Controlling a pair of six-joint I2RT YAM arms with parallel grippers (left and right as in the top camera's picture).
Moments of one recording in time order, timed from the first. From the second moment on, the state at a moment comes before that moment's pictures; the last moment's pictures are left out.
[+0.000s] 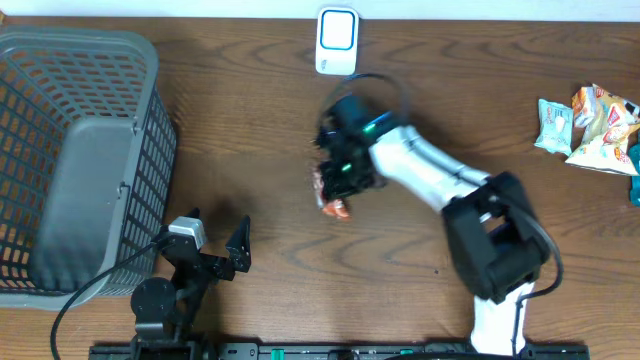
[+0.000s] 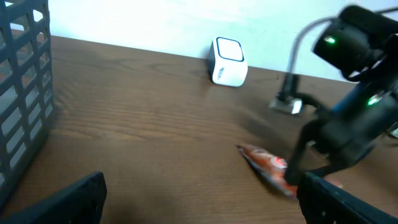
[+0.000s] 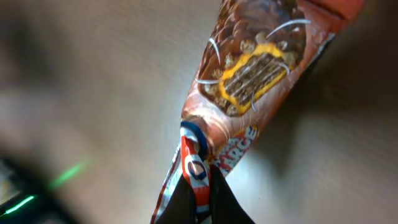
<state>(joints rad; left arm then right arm) 0.00 0.01 0.08 -0.27 0.30 -0.22 0.50 2.06 1.45 -0.86 -0.54 0.19</state>
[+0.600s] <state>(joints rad) 0.00 0.01 0.08 -0.27 0.30 -0.22 0.10 2.06 1.45 -1.24 -1.41 0.19</state>
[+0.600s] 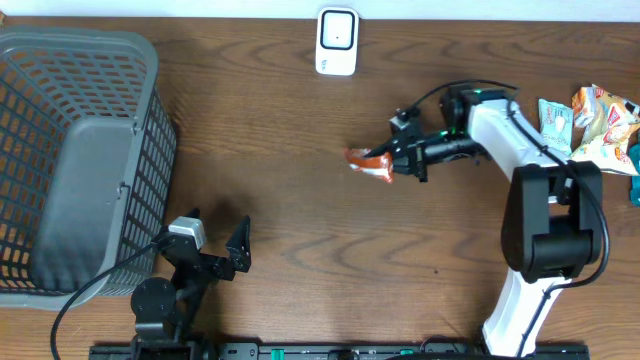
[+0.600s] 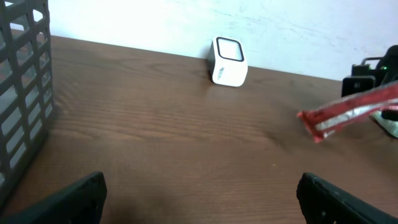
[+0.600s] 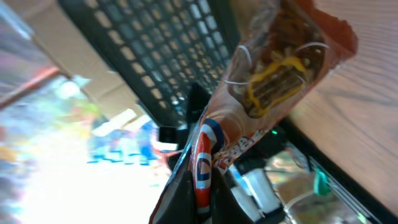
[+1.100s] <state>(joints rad) 0.00 0.01 0.08 -0.27 0.30 -0.22 0.08 2.06 1.45 -1.10 -1.13 0.10</state>
